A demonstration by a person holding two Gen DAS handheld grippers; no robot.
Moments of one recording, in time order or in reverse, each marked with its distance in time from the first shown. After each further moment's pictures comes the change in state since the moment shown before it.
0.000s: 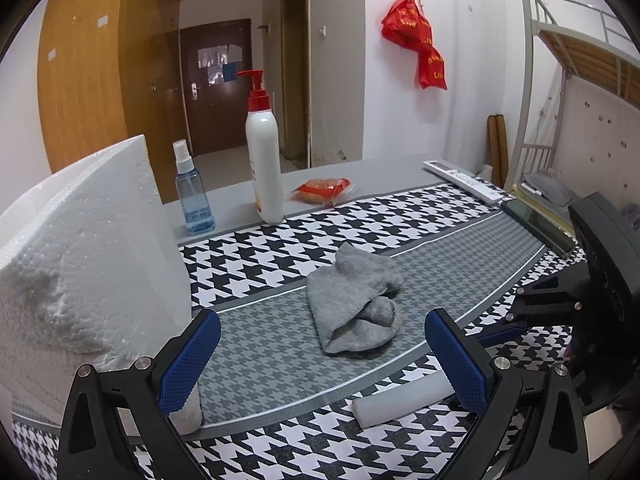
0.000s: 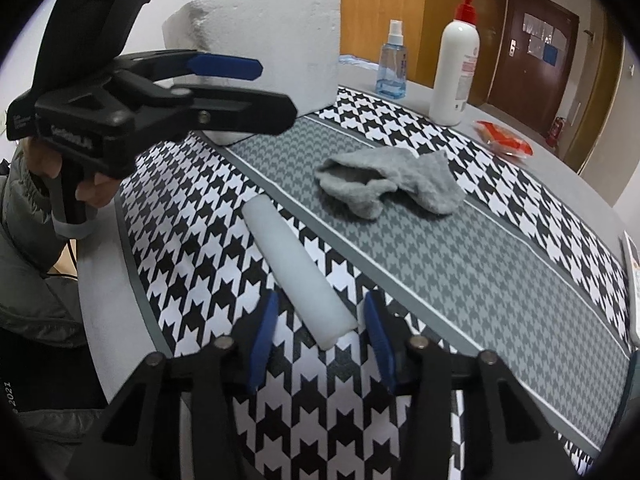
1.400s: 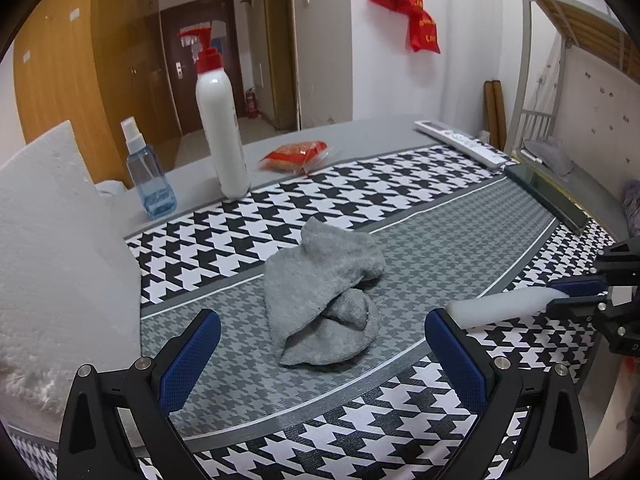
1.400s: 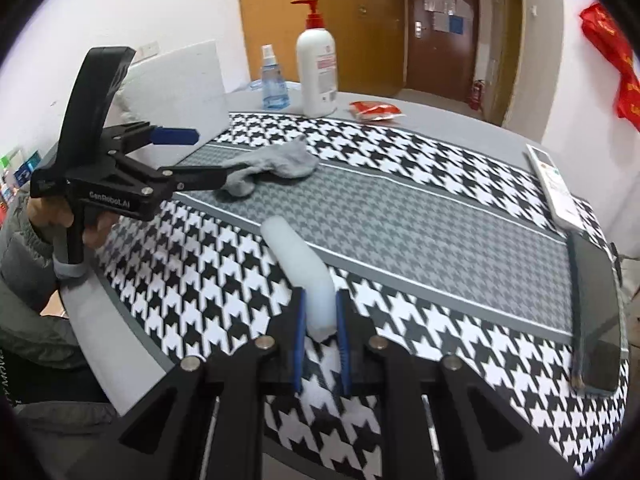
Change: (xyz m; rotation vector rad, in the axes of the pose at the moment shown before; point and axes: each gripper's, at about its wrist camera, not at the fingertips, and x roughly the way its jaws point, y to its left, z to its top) left arm 0.050 -0.029 0.004 0.040 0.127 -0.006; right arm -0.072 -0.049 -0.063 0.293 -0.078 -0.175
